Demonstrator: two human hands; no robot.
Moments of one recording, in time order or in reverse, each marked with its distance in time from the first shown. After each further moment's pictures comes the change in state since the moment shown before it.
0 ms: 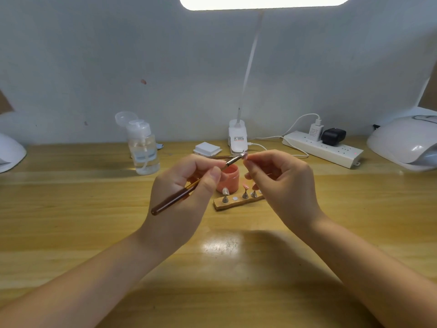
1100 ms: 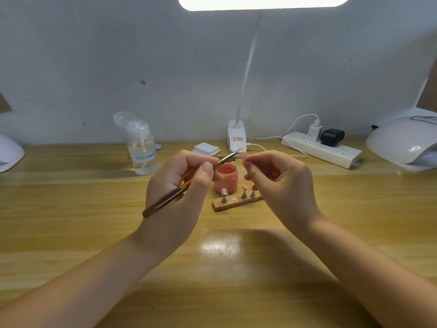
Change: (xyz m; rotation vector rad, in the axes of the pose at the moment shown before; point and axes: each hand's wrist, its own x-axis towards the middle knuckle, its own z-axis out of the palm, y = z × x) left_hand 0.000 0.002 0.000 0.027 0.055 0.029; right_hand 0.000 0.001 0.000 -0.022 0.008 0.000
